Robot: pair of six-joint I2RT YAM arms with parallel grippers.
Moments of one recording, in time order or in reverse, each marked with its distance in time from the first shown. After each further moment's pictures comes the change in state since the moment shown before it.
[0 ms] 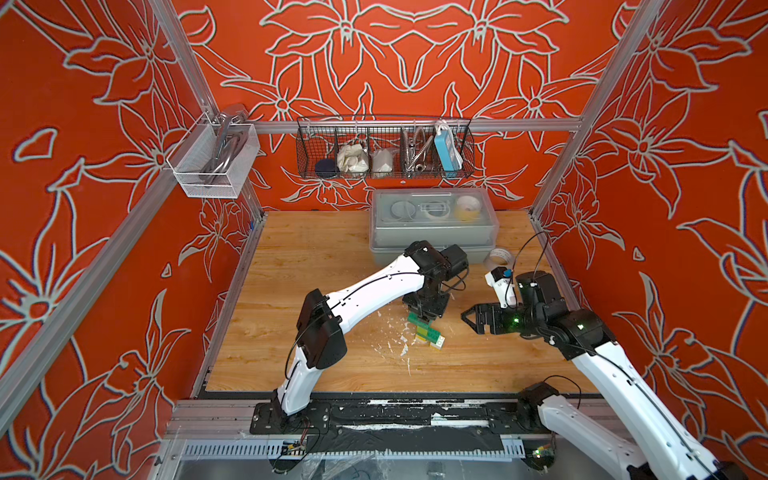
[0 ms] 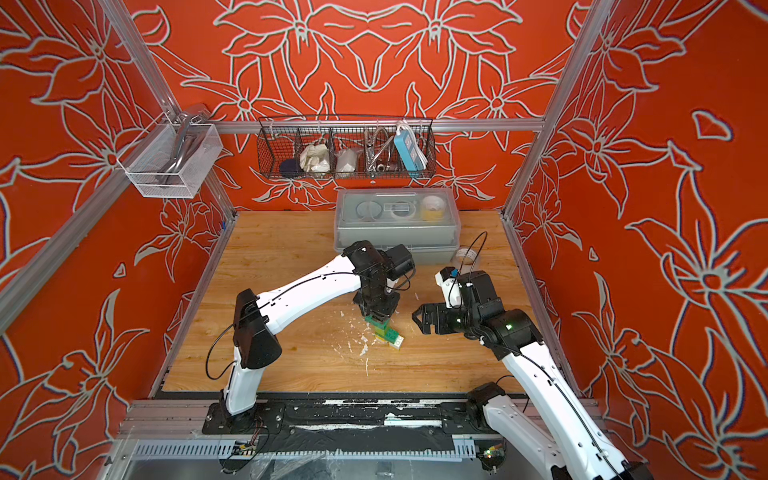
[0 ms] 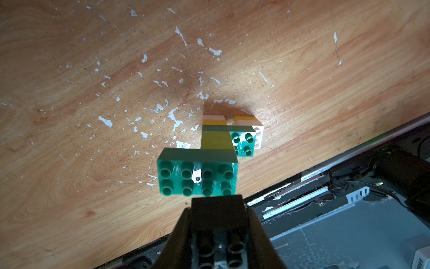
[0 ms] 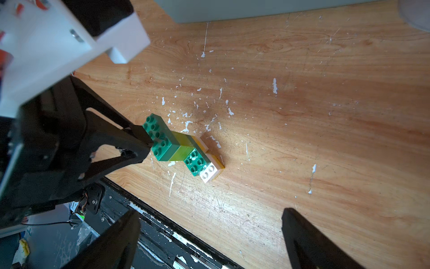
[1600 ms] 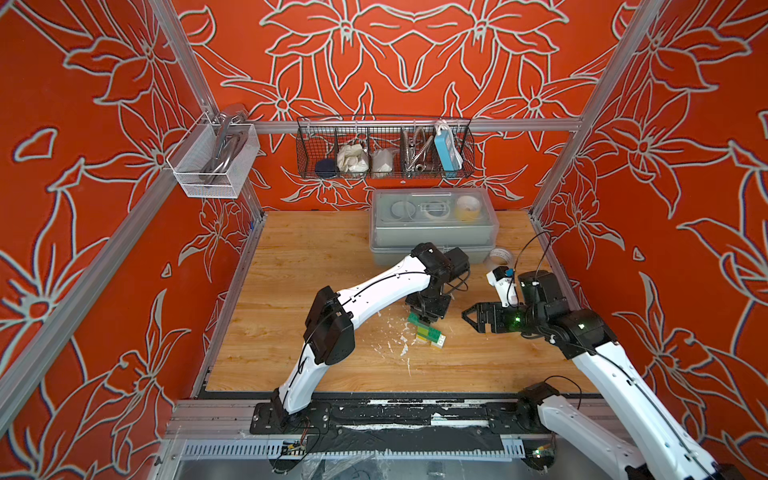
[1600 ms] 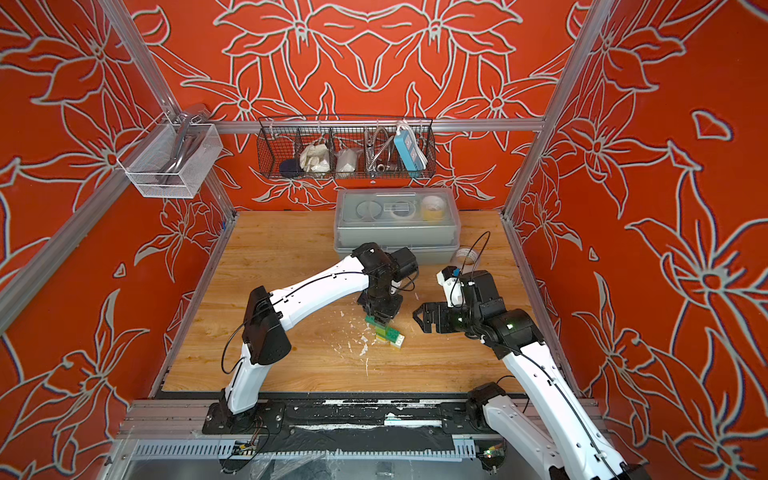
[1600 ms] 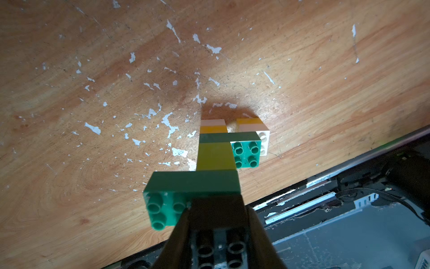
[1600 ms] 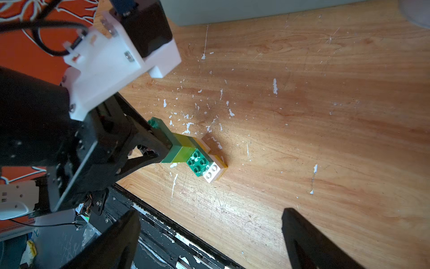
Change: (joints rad) left arm 0.012 0.063 0.011 0.004 0.016 0.015; right arm -0.026 -0.002 -0.002 0.002 -0.024 -0.001
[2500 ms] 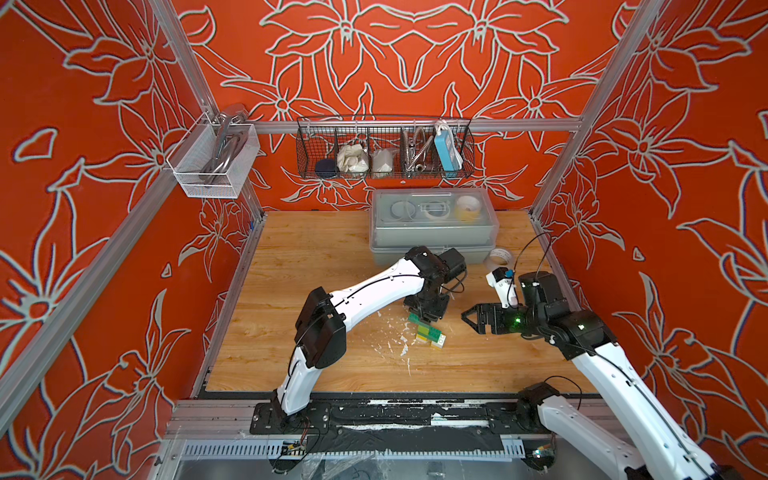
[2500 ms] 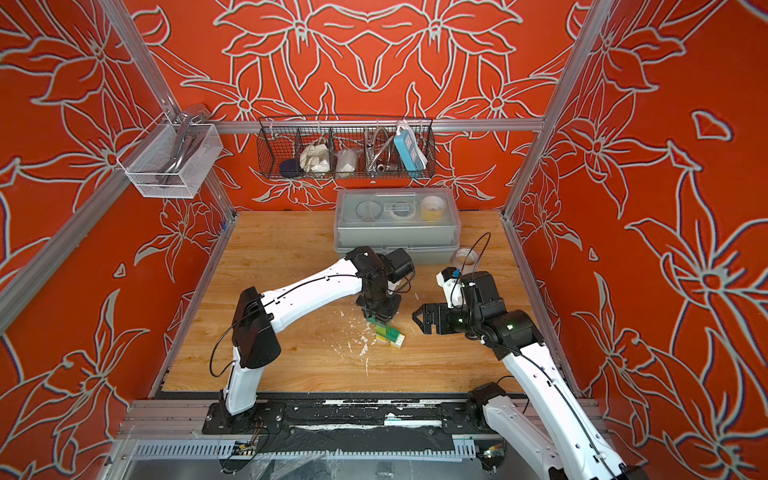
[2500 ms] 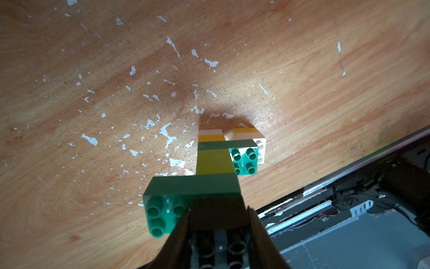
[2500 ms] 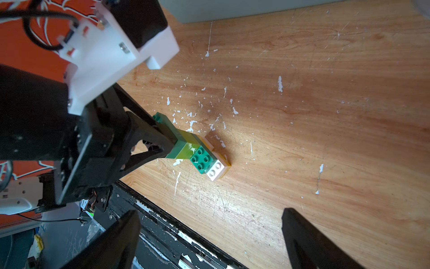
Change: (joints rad) left arm 0.002 -0.068 -0.119 0.132 0.000 -0.010; right arm -0.010 -0.003 -0.011 0.007 -0.033 -0.005
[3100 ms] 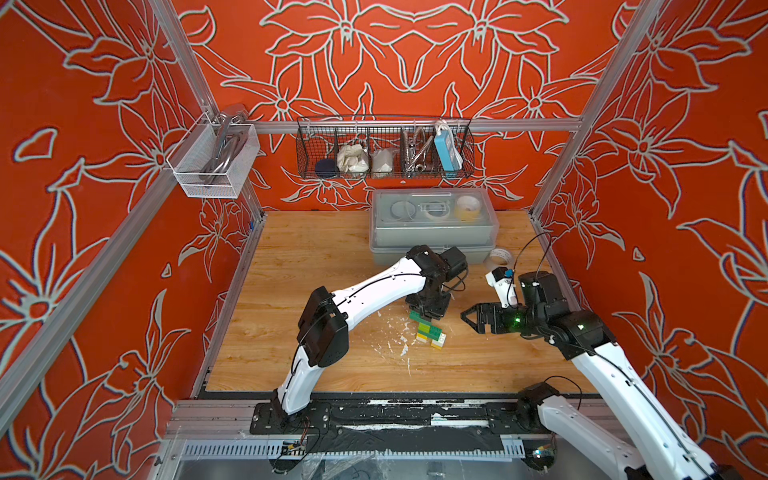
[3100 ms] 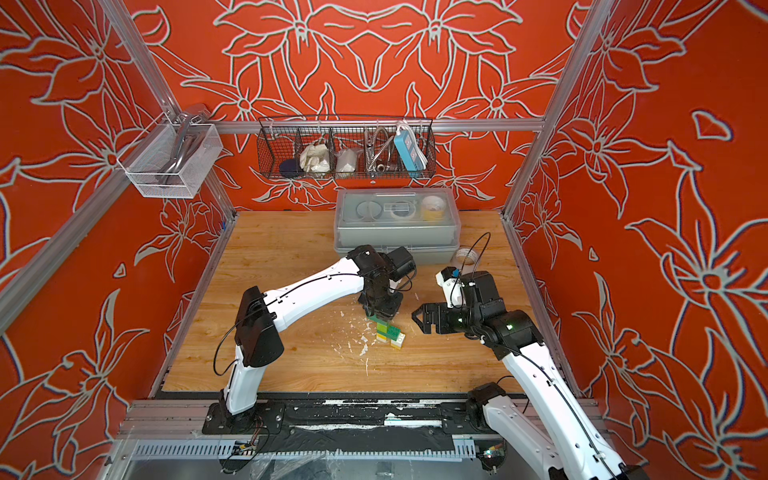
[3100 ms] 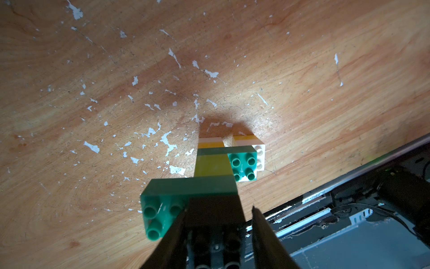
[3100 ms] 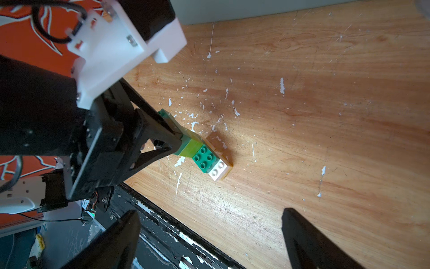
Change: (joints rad) left arm -0.003 0.013 0.022 -0.001 -0.011 -0.002; right arm 0.000 0.000 -0.004 0.008 -0.005 0.000
